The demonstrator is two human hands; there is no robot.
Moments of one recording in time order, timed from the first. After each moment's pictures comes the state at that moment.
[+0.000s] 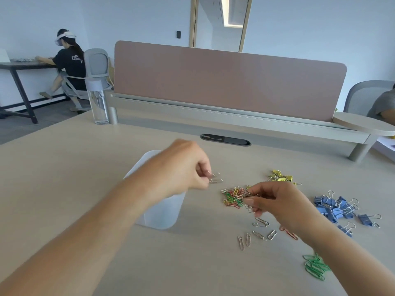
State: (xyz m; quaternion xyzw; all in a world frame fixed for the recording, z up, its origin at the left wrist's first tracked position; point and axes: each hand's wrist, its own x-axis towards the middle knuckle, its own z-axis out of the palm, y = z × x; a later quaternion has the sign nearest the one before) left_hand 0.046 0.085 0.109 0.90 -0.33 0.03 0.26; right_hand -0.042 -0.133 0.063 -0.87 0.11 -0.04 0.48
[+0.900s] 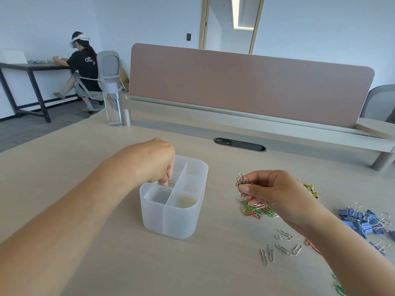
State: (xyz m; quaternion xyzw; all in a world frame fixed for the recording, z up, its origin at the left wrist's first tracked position) left_hand 0.102 0.148 0.117 0.98 -0.21 -0.05 0.02; right_hand 0.002 -0.098 0.071 -0.78 0.03 -0.03 0.62
